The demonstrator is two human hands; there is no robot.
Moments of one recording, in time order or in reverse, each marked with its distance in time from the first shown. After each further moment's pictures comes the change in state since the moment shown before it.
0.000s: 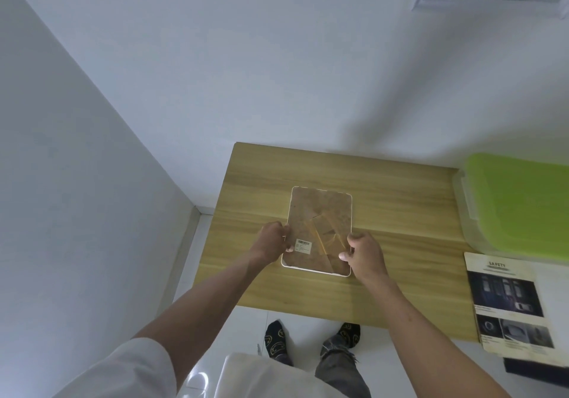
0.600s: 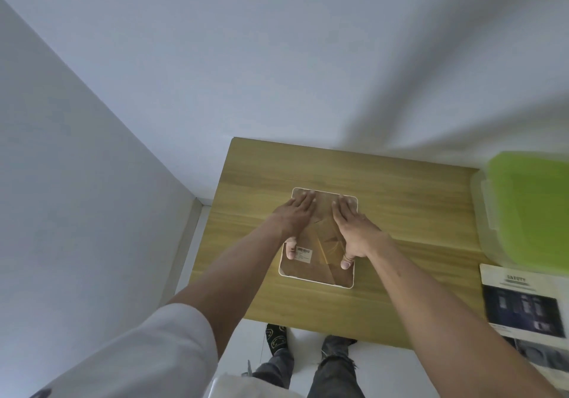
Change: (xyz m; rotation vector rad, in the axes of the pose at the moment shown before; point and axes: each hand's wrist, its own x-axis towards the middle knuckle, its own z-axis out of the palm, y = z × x) left_hand 0.077 0.049 -0.020 0.763 -0.330 0.317; right_hand 0.086 -0.032 -0.028 -0.654 -0.437 -0.311
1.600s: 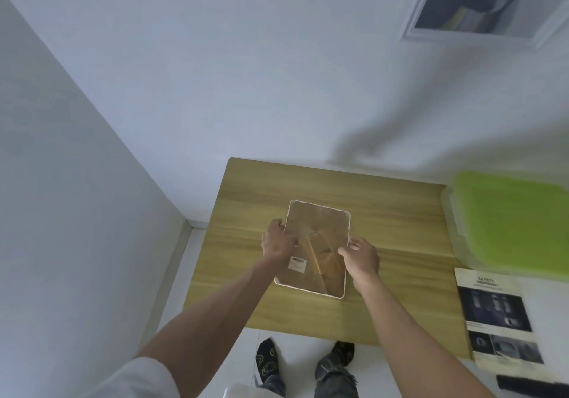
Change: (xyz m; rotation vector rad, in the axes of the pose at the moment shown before) left_hand -0.056 0.035 0.015 -1.376 0.478 -0.658; right_hand -0.057 -0.030 0.033 1.434 0.577 0.624
